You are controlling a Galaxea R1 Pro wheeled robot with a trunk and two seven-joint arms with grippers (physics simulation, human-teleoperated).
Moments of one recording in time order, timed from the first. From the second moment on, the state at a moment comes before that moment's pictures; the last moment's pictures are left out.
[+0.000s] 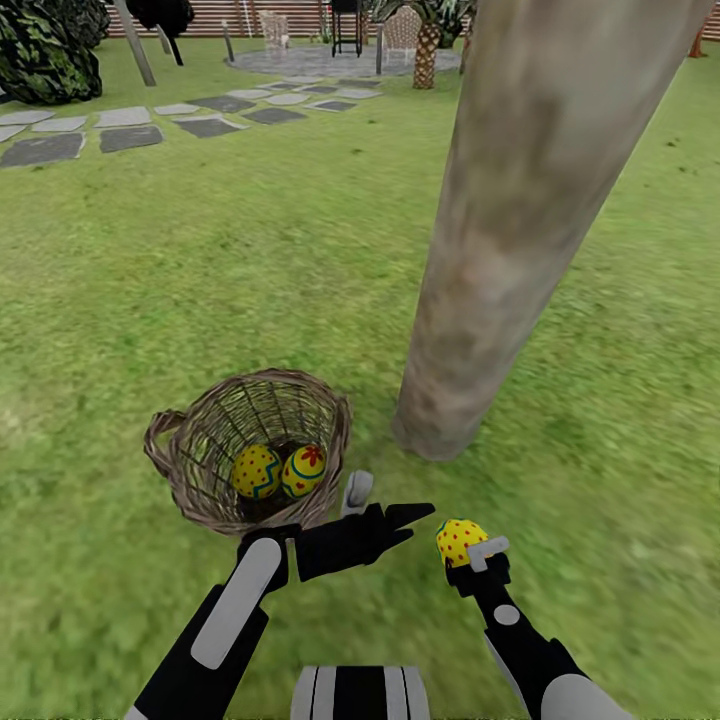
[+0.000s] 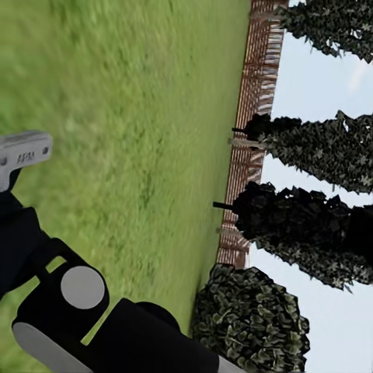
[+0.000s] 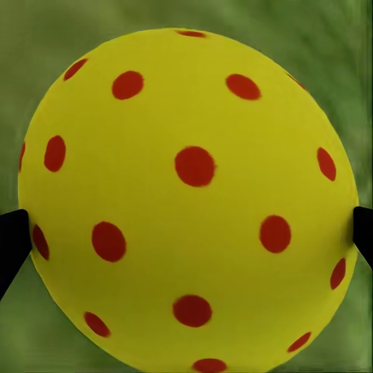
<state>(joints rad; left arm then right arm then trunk) -0.42 -0.10 -0.36 -1.41 1.25 0.88 -0.07 -0.57 0.02 -0.06 -0.38 0.38 -0.20 -0.11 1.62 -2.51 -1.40</state>
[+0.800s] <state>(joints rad) -0.42 -0.10 -0.36 -1.41 1.25 0.88 -0.07 -0.57 0.03 -0.06 -0.45 0.39 -0.20 -0.18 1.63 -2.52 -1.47</state>
